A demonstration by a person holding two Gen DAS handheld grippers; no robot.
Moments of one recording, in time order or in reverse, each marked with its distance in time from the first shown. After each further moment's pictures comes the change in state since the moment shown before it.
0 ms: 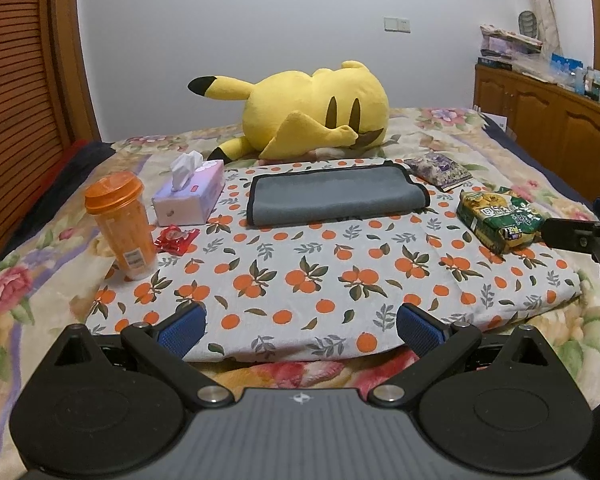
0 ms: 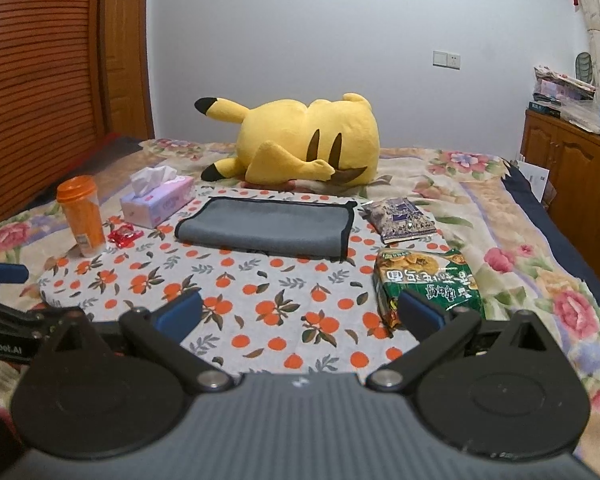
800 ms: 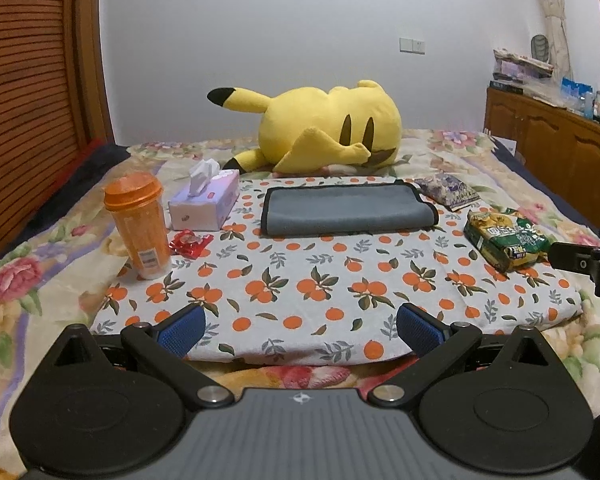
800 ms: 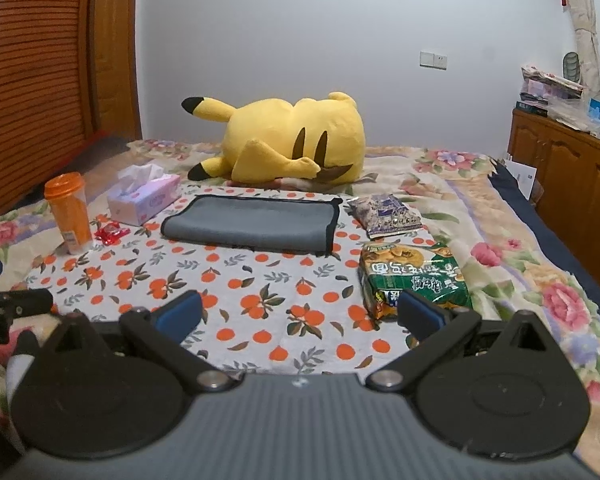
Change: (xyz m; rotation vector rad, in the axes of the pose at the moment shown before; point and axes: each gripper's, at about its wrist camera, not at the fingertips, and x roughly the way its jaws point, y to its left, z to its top) left arm -0.014 0.009 -0.008 -0.048 -0.060 0.018; right arm -0.001 -0.005 -0.011 0.007 -0.016 -0.038
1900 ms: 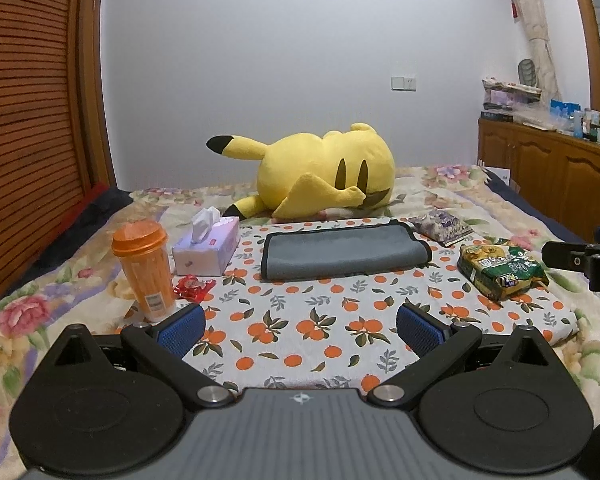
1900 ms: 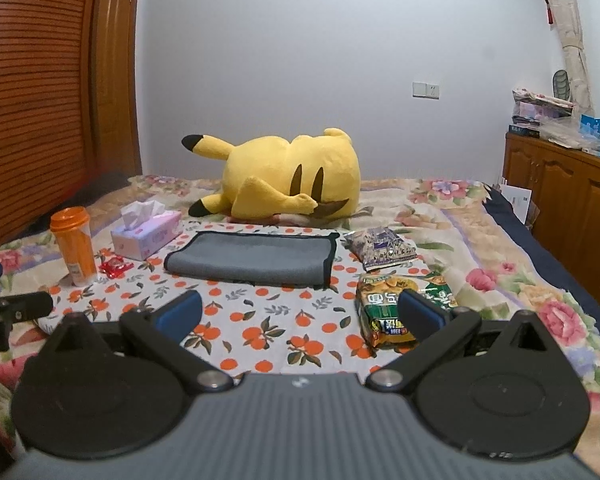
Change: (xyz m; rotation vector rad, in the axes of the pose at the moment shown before) left arm -0.019 -0.006 0.001 0.034 -0.140 0.005; right arm -0.016 -0.005 0.001 0.024 -0.114 0.002
